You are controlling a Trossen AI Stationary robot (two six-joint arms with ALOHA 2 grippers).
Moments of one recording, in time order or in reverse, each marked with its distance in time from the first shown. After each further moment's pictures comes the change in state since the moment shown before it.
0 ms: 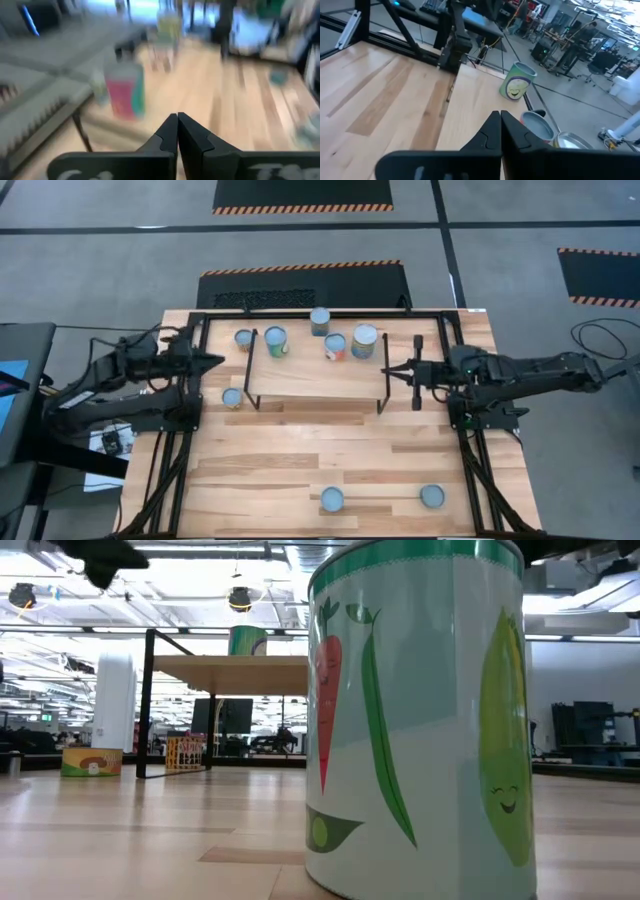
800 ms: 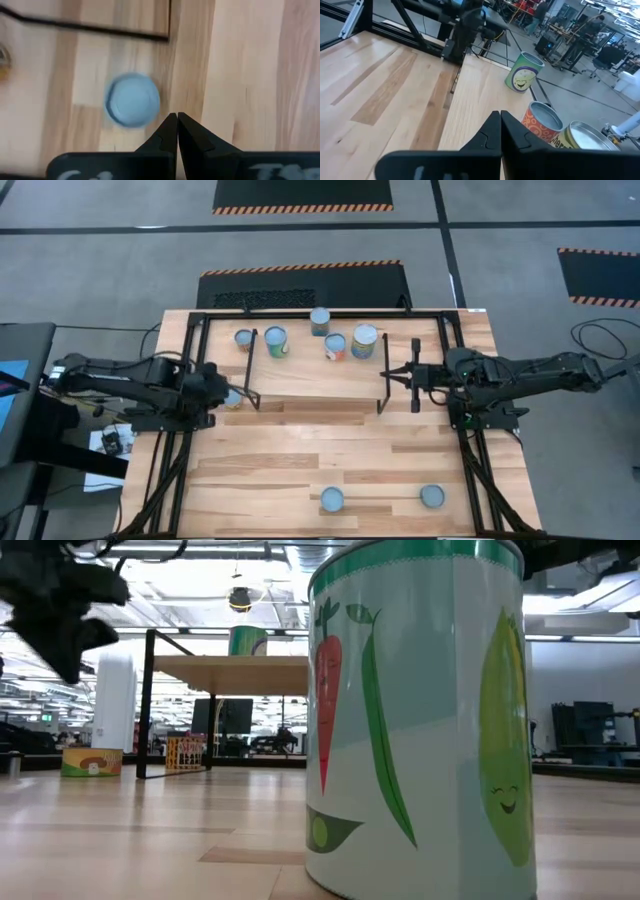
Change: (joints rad) left arm -0.391 0.393 -0.100 -0.381 -0.122 -0.138; right arm 0.000 0.010 -0.029 0.001 -0.005 0.000
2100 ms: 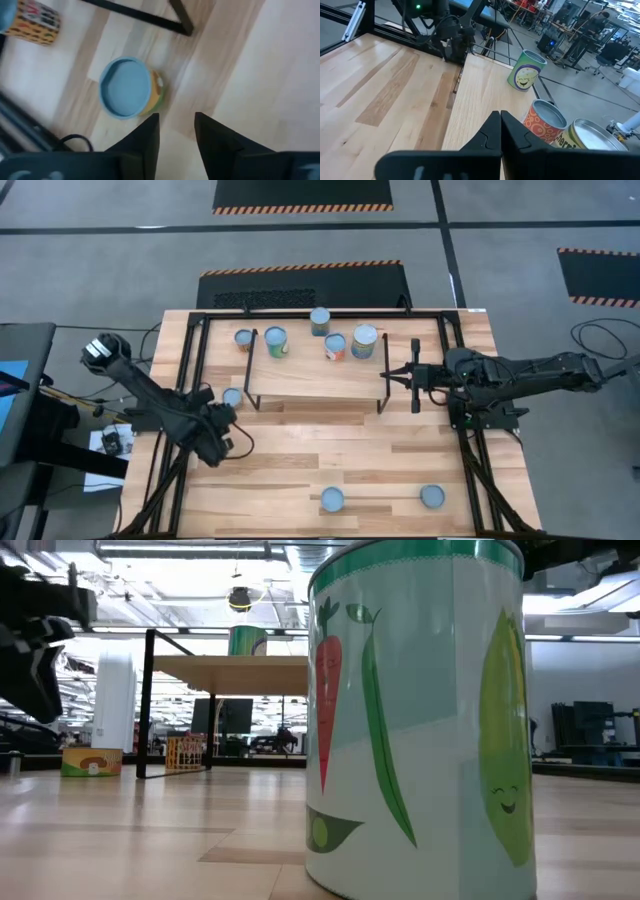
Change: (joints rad) left arm -0.651 0.517 0.000 0.008 -0.451 -0.953; right arm 0.000 0.000 0.000 -0.007 -0.006 0.026
